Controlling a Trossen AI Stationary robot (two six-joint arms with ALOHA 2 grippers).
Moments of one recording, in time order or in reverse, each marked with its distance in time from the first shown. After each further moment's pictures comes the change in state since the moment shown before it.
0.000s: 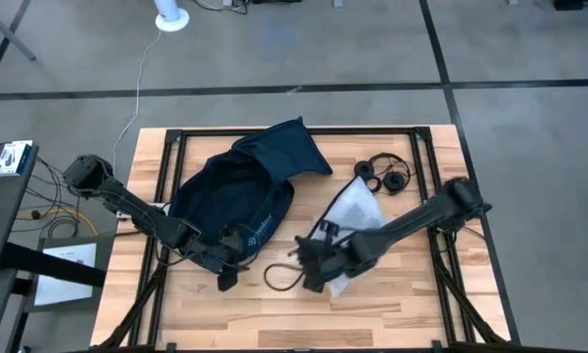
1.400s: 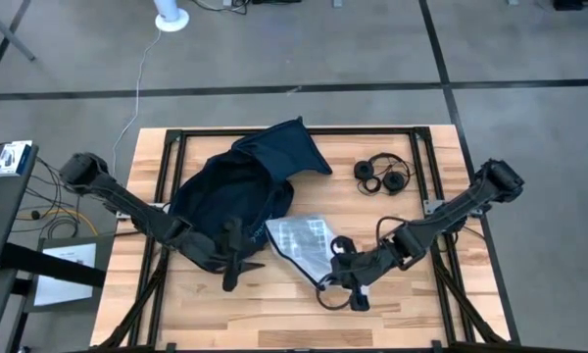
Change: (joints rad) left arm 0.000 -0.090 0.046 0.372 -0.117 0.375; right arm 0.112 -0.309 -0.414 0.442 -0.289 -0.227
